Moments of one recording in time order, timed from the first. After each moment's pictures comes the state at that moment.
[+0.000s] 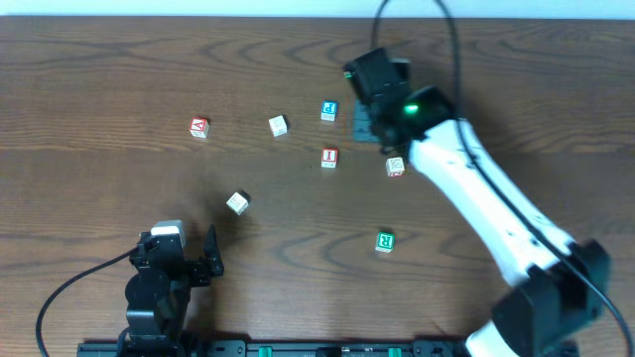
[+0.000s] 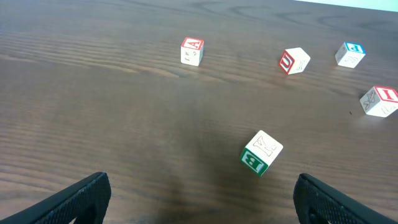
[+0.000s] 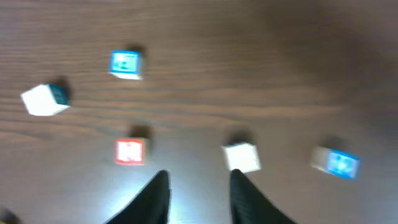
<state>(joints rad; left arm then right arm) -0.05 0.01 0.15 -0.58 -0.03 -0.12 0.50 1.74 1.60 -0.99 0.29 0.56</state>
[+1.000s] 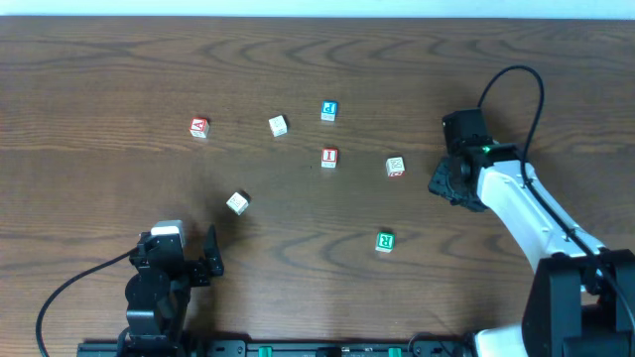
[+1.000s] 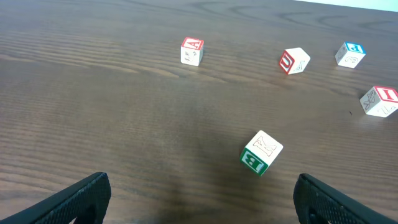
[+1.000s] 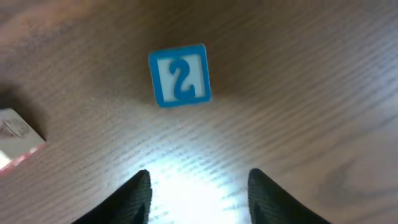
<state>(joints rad) -0.05 0.01 0.15 -0.58 -0.03 -0.12 0.12 1.62 1.00 -0.74 0.20 0.61</state>
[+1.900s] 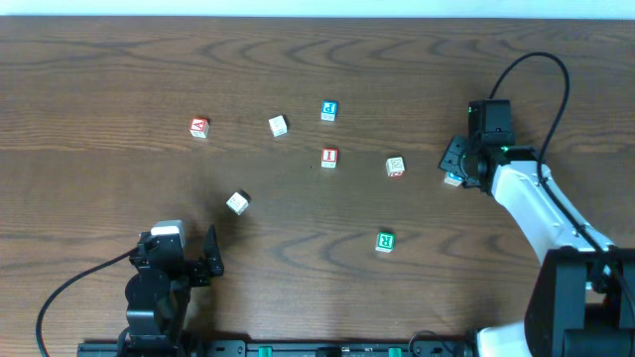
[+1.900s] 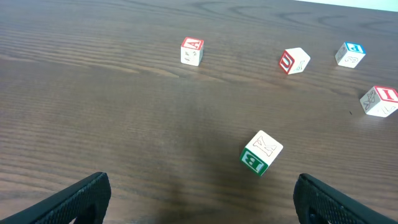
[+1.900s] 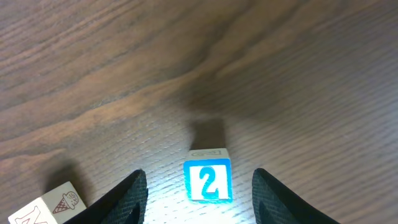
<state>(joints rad) -0.05 0.01 0.15 -0.58 -0.03 -0.12 0.03 1.64 0.99 -0.48 0.13 0.47</state>
